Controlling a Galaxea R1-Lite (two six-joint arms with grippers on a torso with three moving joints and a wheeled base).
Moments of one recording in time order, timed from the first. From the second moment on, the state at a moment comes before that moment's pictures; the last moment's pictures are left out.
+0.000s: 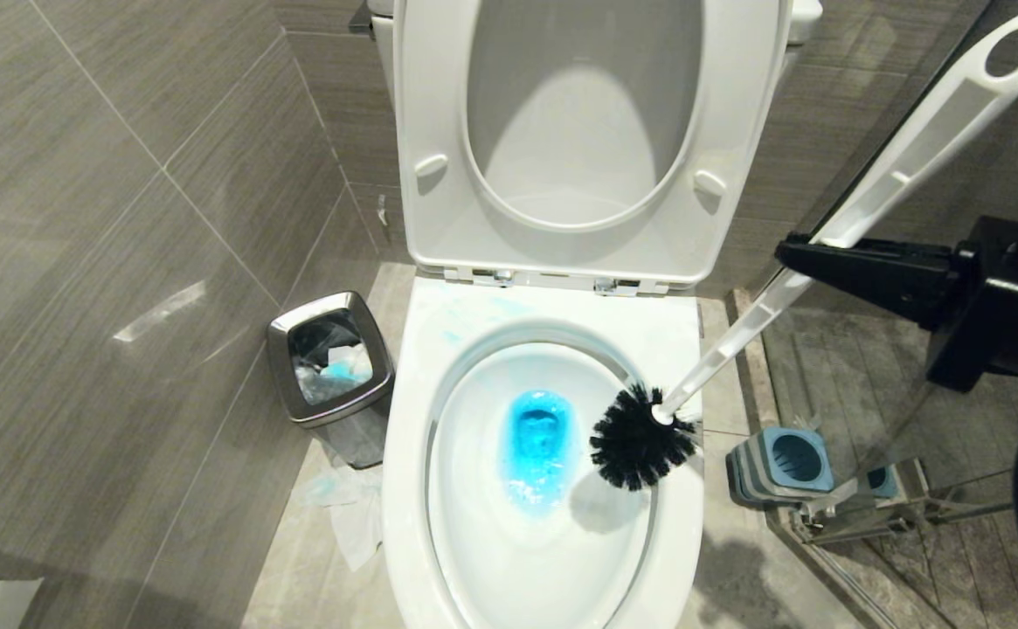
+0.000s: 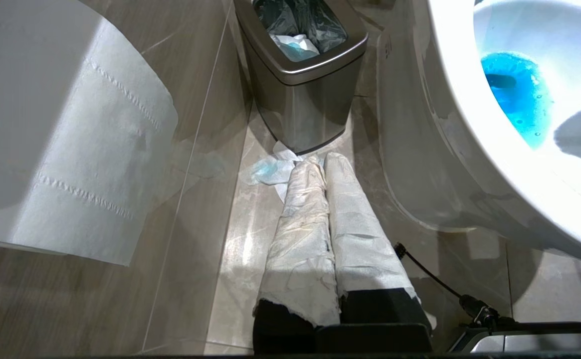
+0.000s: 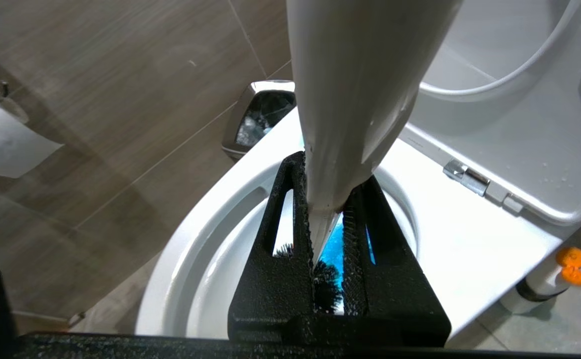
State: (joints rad) left arm 0.00 0.00 0.00 0.00 0.00 0.01; right arm 0.46 1.26 -0.84 -0.46 0.34 -0.01
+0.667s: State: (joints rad) left arm 0.00 0.00 0.00 0.00 0.00 0.01; right arm 0.46 1.34 -0.88 -0.56 0.34 -0.01
